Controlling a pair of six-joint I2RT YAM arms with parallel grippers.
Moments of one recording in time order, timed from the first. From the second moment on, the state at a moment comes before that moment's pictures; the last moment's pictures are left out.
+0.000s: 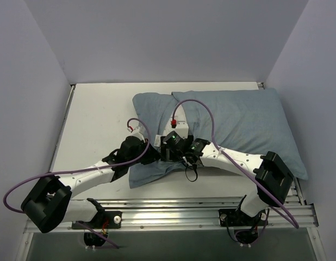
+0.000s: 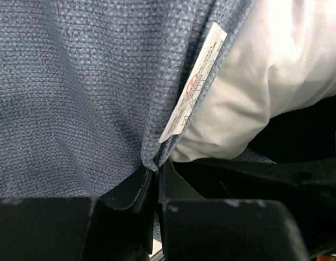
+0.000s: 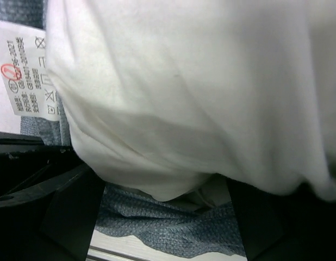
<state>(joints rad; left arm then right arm) -0.71 1.28 0.56 0.19 0.08 -0.91 0.95 1.55 1.05 -0.46 0.38 0.75</state>
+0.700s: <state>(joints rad) -0.71 1.24 0.55 0.15 0.05 -0.90 0.90 1.66 1.03 -0.34 0.37 0.78</state>
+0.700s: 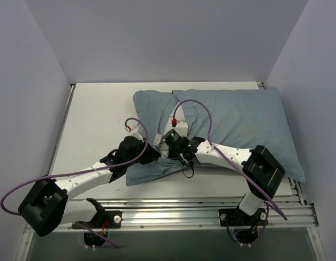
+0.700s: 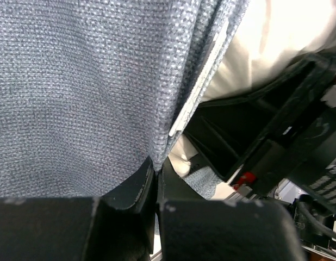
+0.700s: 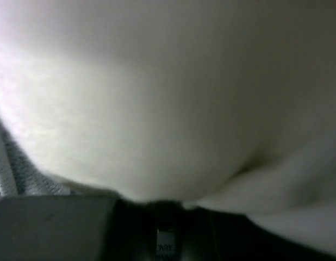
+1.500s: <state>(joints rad) -0.73 1.25 0.60 0.22 0.04 -0.85 0.72 1.54 1.08 -0.33 0.18 0.84</state>
